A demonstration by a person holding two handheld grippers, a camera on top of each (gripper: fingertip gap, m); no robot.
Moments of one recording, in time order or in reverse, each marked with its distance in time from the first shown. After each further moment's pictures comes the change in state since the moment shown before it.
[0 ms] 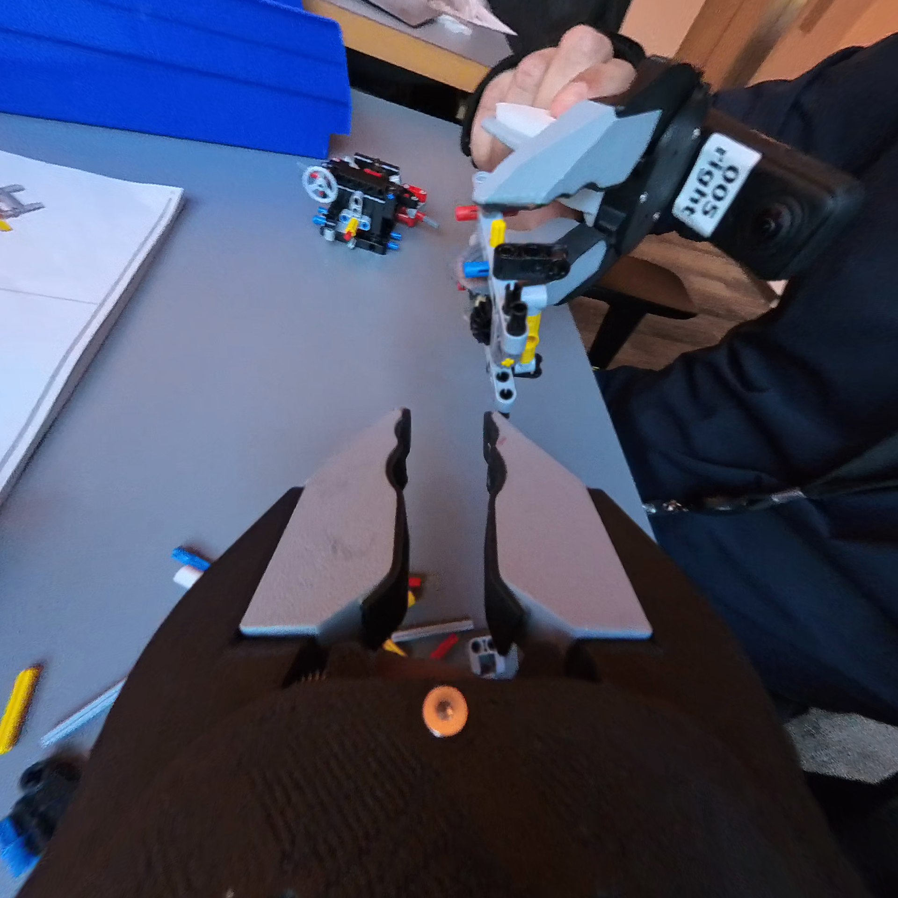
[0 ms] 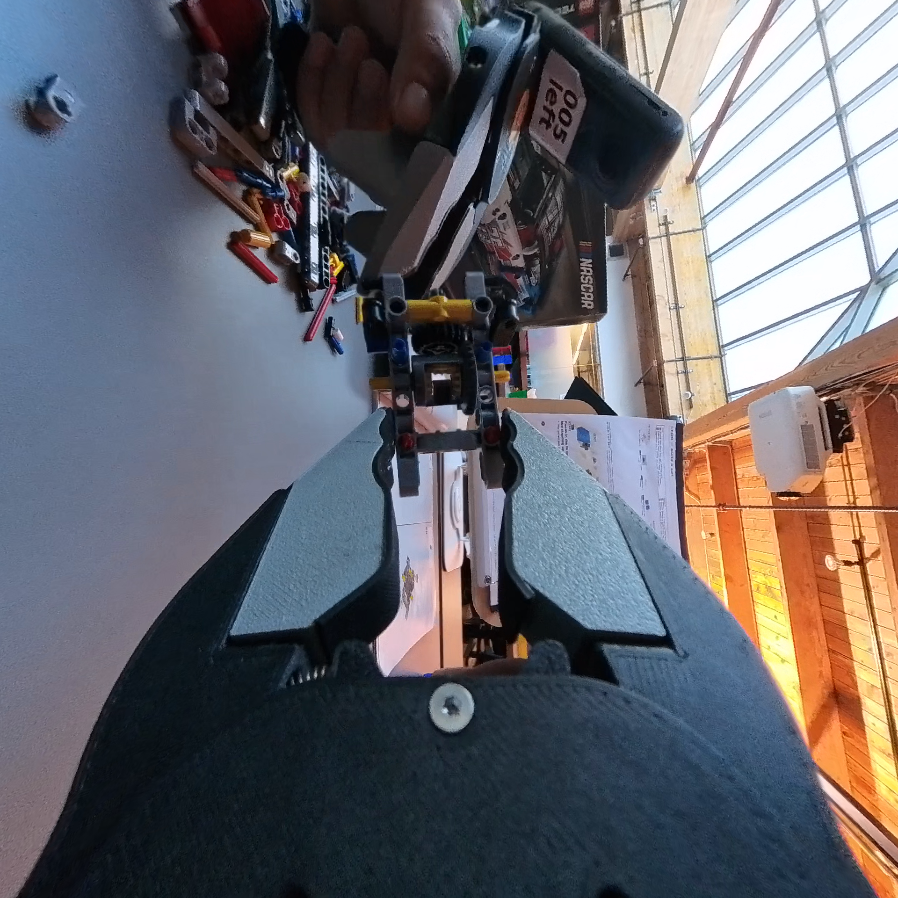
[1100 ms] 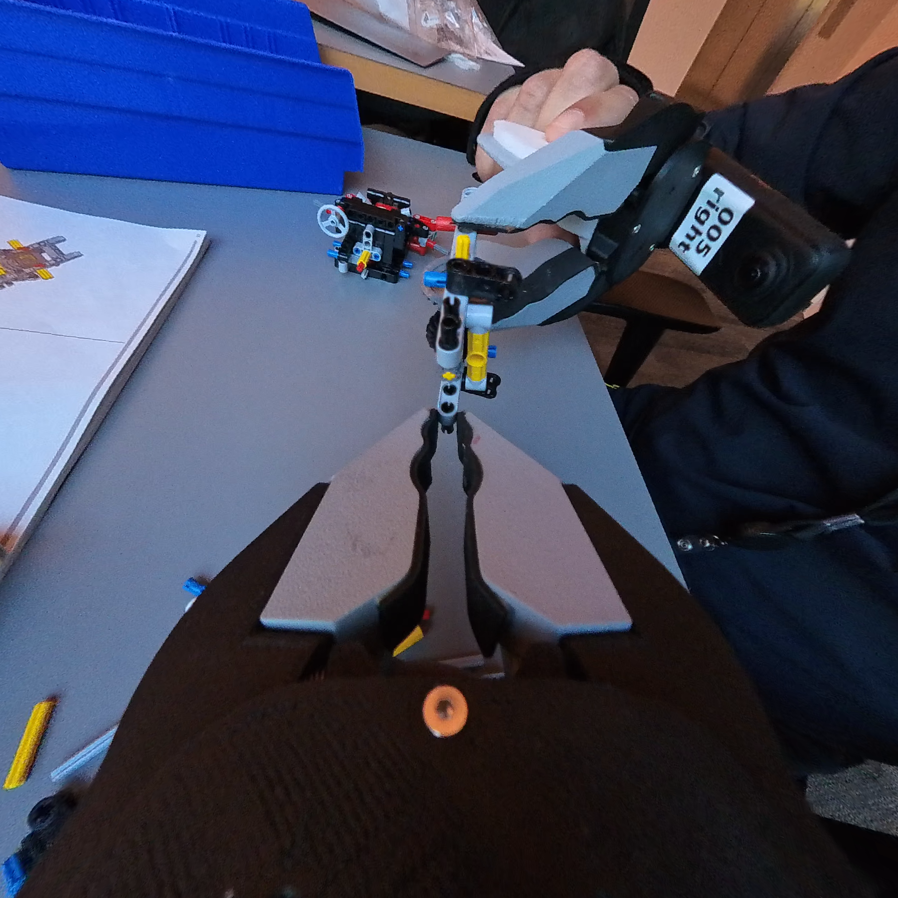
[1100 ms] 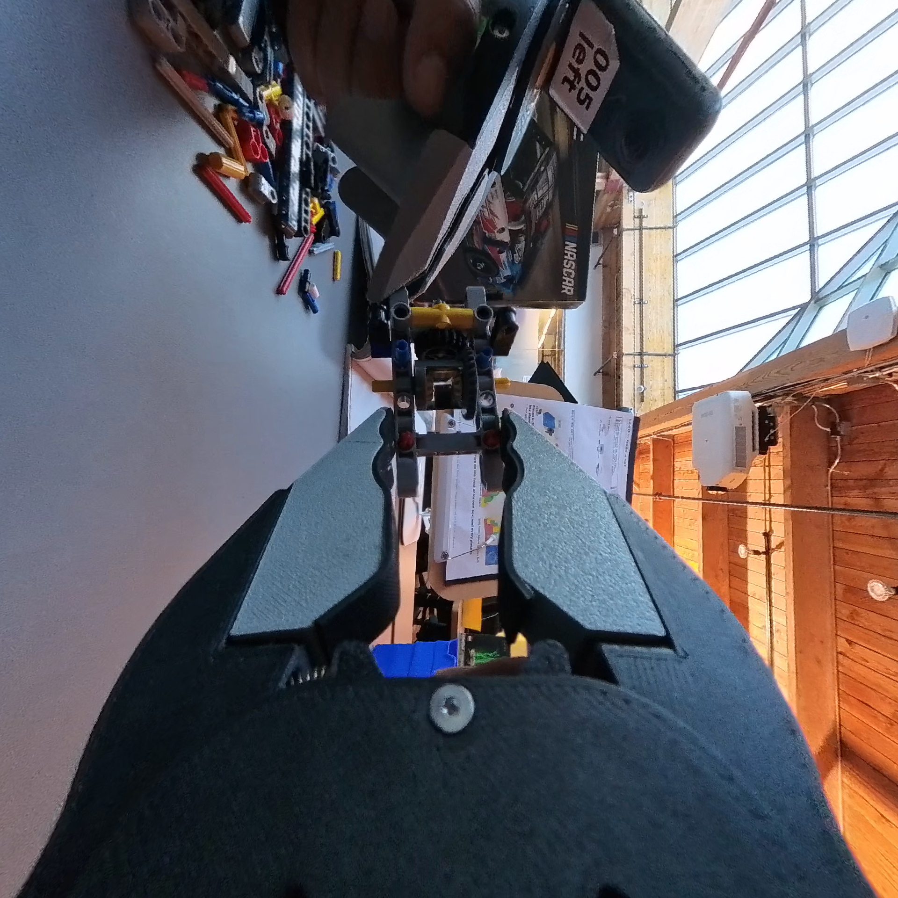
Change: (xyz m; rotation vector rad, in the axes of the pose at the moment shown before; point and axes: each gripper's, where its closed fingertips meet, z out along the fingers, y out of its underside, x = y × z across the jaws) left arm -0.002 -0.009 0.007 0.043 -0.044 0.044; right arm 0.004 0.011 0.002 -0.072 0.048 -0.127
